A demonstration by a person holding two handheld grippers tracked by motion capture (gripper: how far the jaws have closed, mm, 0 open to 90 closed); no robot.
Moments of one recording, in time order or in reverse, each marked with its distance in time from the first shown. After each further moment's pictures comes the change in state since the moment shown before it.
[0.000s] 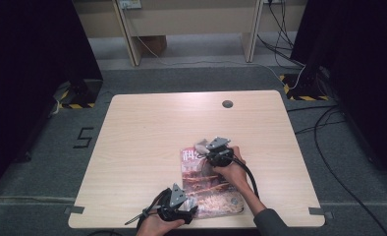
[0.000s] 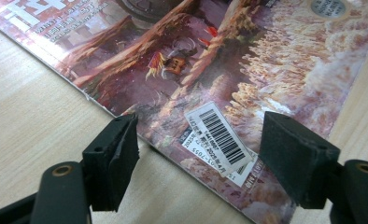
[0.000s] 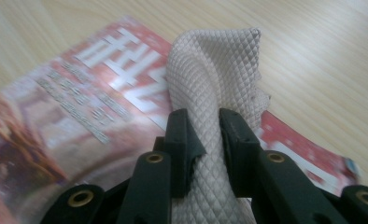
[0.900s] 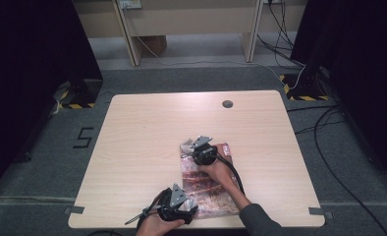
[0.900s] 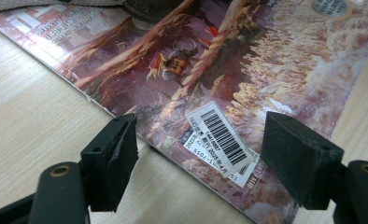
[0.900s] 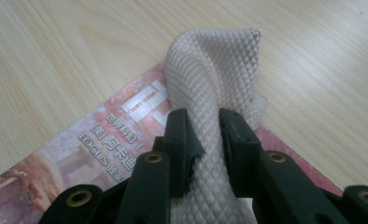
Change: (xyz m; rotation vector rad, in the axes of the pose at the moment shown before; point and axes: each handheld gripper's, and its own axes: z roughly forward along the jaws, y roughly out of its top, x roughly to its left) left arm 0.000 0.001 0.000 0.000 0.002 0.005; right arm 0.026 0.031 0.024 0.016 0.029 -0.056
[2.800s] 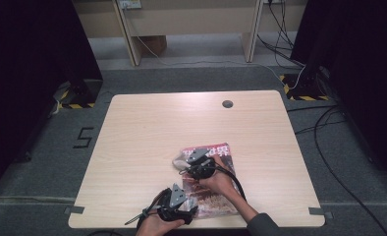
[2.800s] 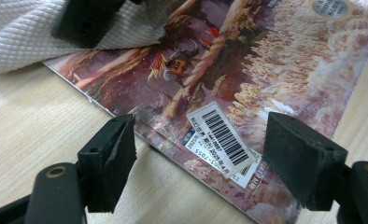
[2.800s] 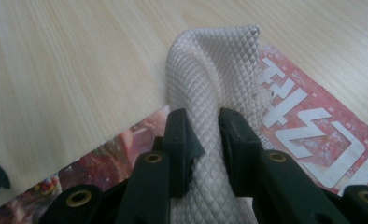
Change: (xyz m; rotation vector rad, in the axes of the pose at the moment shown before) left arm 0.000 -0.001 0.000 -0.011 0.002 -0.001; right arm 0.033 -0.013 -0.020 -0.015 0.166 -0.075
